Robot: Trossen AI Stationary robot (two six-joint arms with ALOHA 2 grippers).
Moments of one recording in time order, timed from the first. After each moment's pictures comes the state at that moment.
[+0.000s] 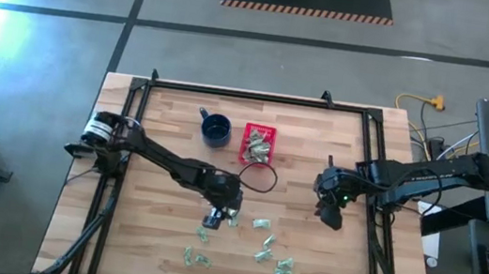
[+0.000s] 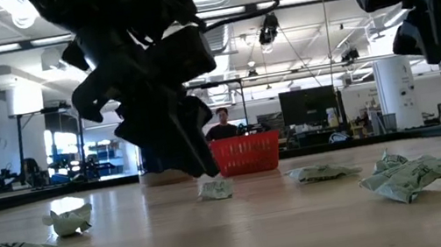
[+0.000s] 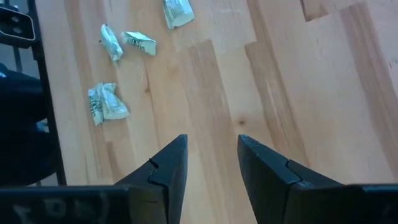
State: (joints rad) left arm -0.15 1.82 1.02 -0.11 0.16 0.02; right arm 0.14 1.01 0.67 -0.72 -0.25 0.55
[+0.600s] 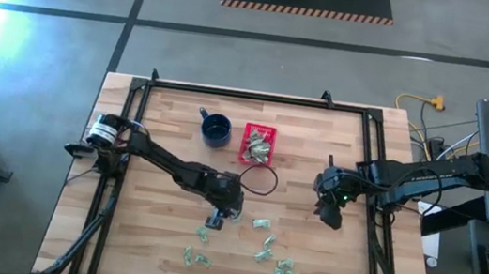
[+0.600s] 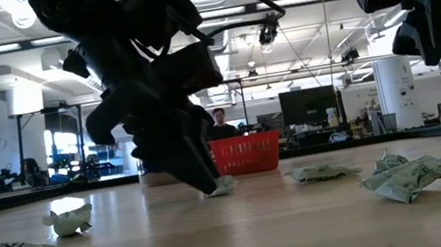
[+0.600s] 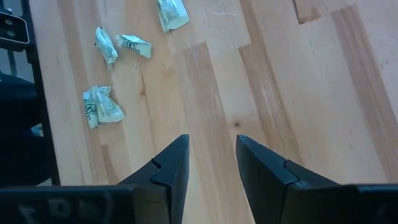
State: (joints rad) left arm -0.16 1.87 1.02 -0.09 0.06 0.01; right arm 0.14 1.01 0.66 -0.72 -0.23 0.55
